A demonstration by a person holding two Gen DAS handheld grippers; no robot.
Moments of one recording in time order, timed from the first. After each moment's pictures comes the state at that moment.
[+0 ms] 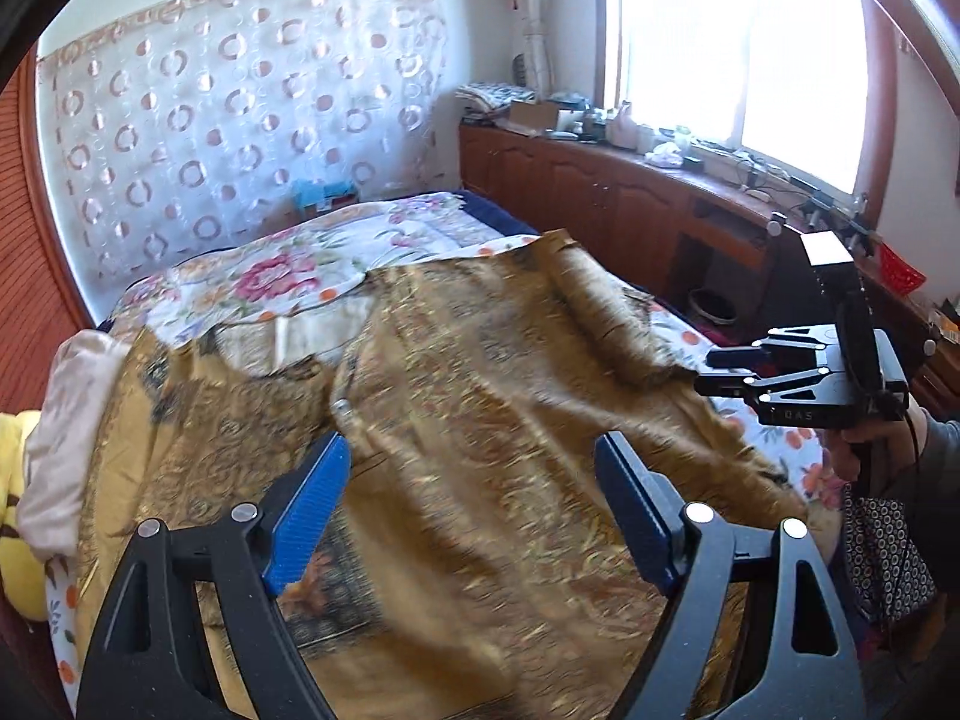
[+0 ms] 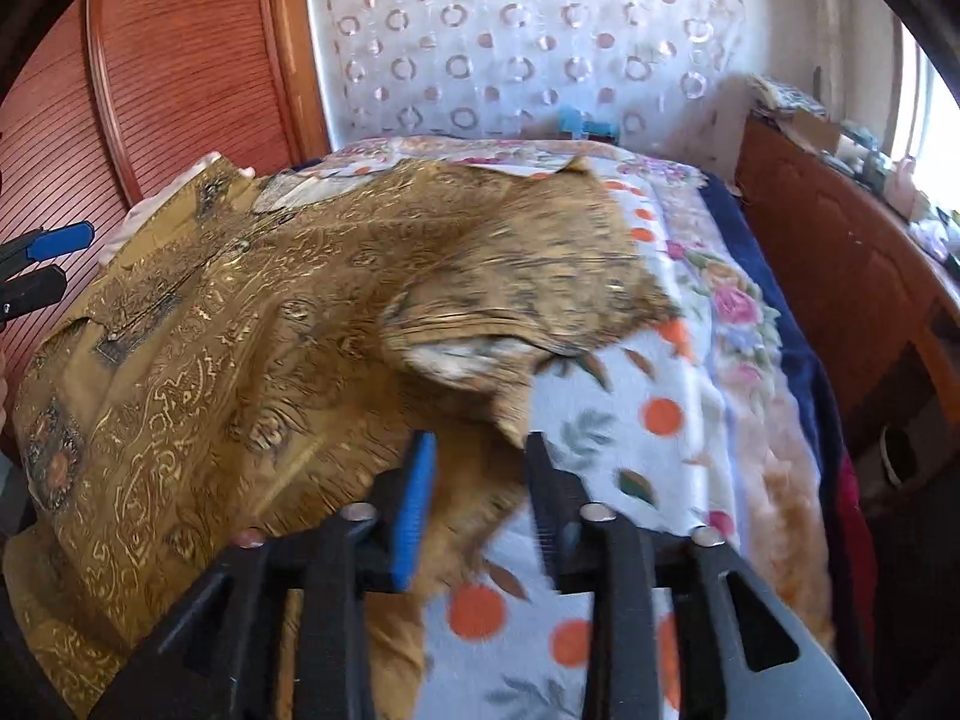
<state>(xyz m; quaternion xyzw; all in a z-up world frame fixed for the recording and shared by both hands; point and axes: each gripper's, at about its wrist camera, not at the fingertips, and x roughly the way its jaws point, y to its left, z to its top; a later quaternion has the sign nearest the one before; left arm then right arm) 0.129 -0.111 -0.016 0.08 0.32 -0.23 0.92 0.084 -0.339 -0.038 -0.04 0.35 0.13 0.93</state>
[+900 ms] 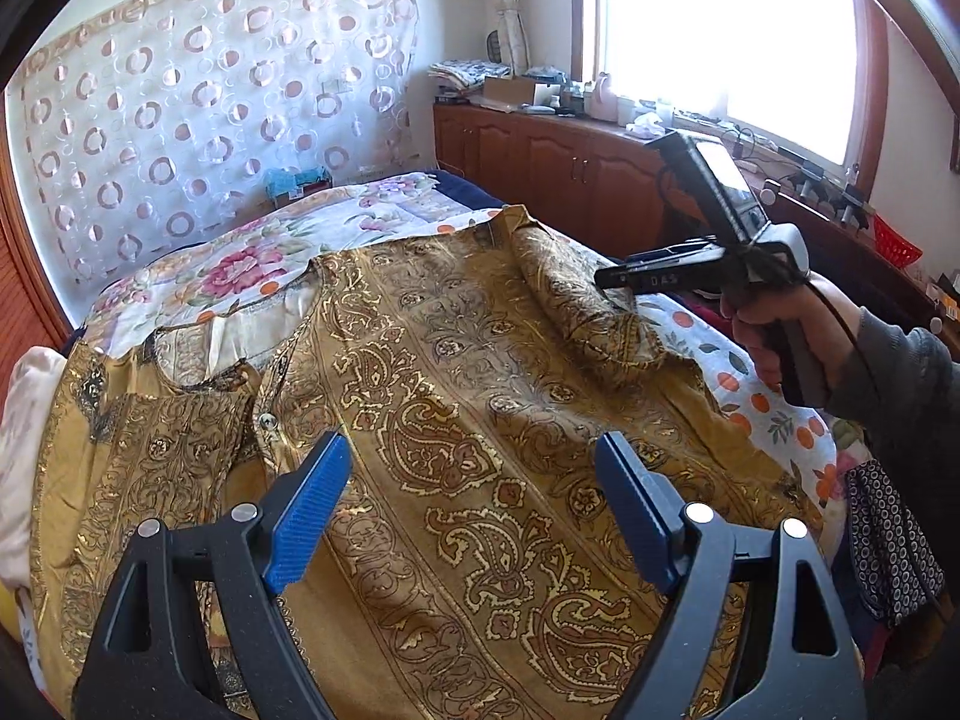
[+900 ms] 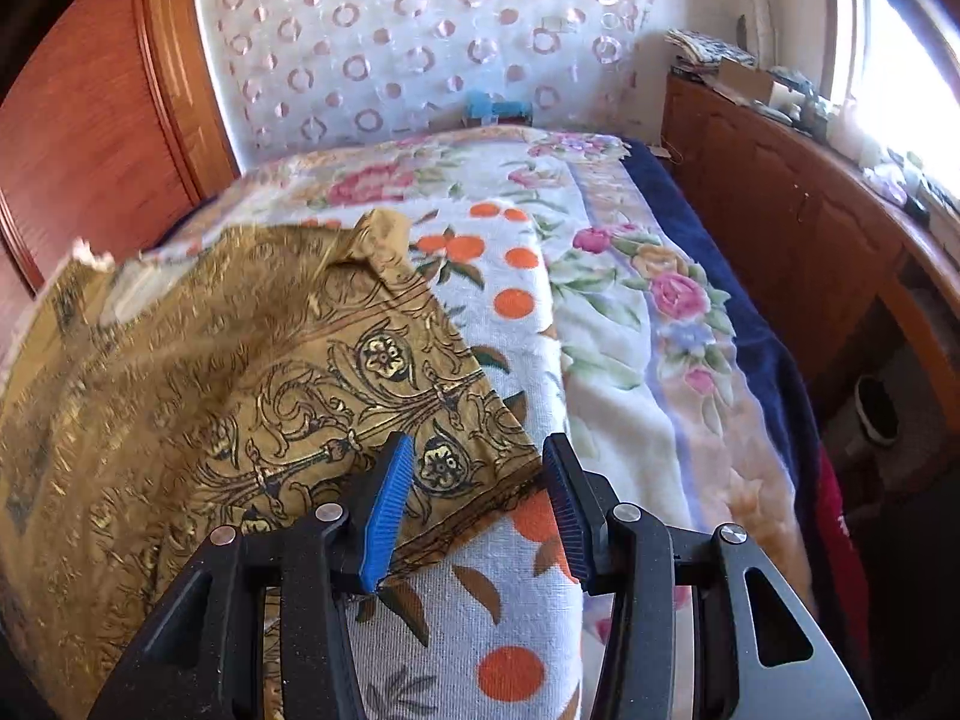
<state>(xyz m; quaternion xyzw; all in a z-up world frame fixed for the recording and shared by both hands) 0.151 -0.153 -0.043 0.09 0.34 -0.24 0.90 0.214 -0.337 -0.041 0.00 0.38 0.04 0.92</state>
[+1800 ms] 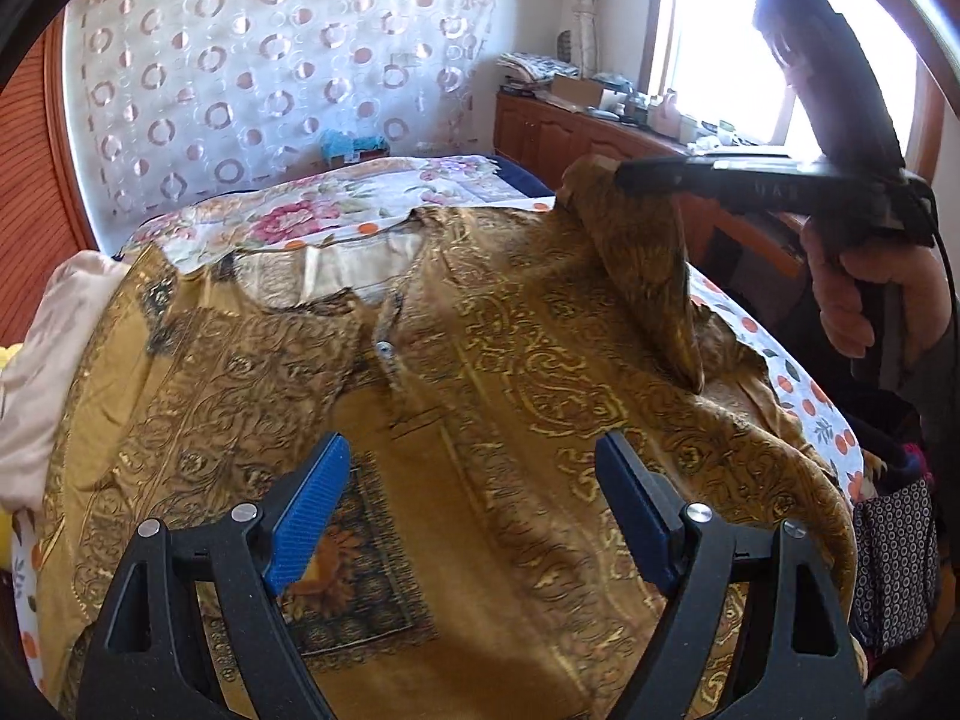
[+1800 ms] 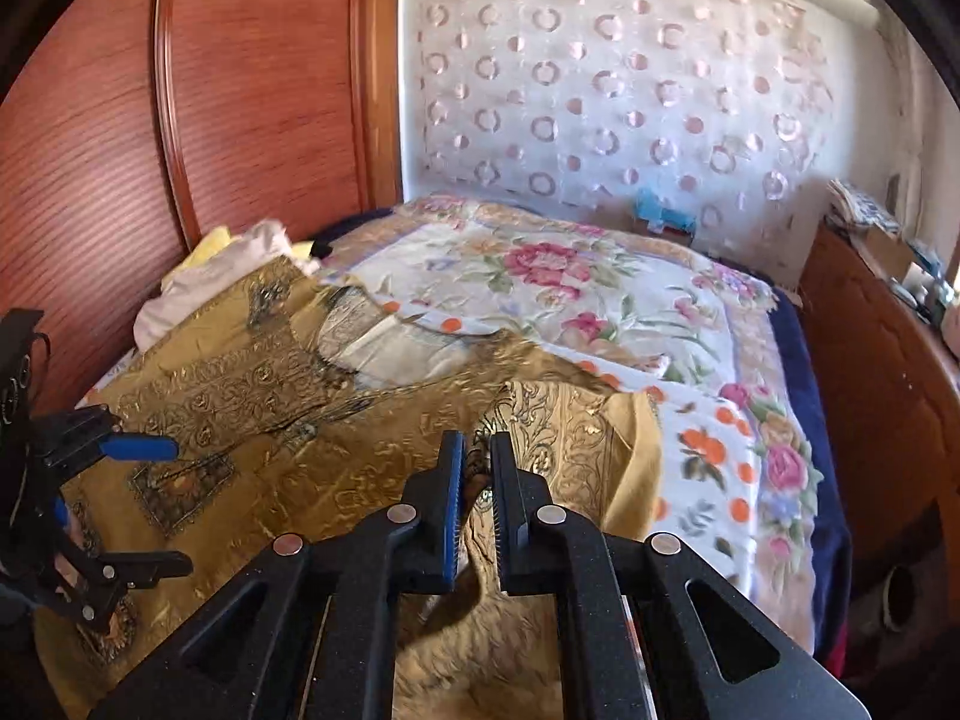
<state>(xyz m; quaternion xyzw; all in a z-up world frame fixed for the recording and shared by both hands) 0.159 -0.079 -0.058 0.03 0.37 -0.19 0.91 0.170 -0.203 0.055 -0.11 0.29 0.22 0.93</state>
